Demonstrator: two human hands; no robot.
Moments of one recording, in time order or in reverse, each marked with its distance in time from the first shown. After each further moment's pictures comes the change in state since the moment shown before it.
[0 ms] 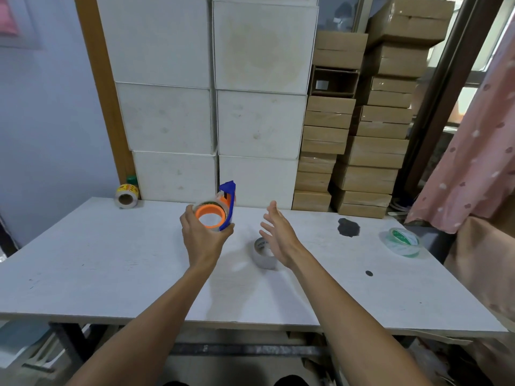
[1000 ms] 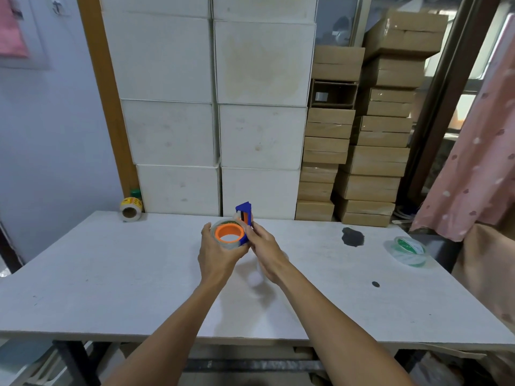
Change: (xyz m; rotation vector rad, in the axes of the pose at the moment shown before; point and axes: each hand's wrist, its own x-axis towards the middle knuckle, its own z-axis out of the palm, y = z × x) left_hand -0.015 0.011 0.006 -0.040 -0.158 -0.076; right_hand 0.001 0.017 0.033 -0.162 -0.119 -0.139
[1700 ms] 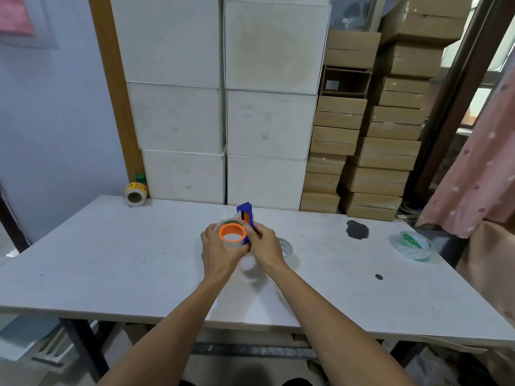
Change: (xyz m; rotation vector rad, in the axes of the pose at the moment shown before) left_hand -0.004 -0.034 0.008 0.092 -0.002 0.008; right_hand 0.003 0.032 0.009 -0.318 0.146 -0.046
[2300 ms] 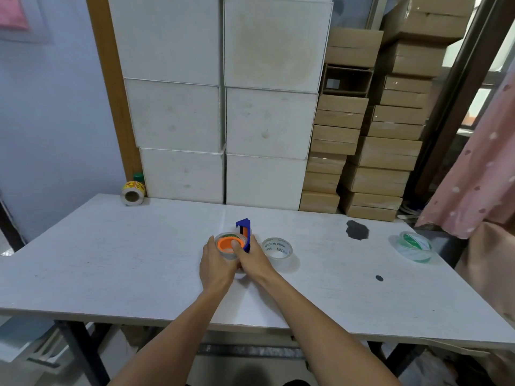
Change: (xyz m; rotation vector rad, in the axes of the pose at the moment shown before) left_hand -0.010 -0.026 0.009 0.095 -0.061 -0.145; right_hand 0.000 0.035 0.025 0.042 -0.155 0.086
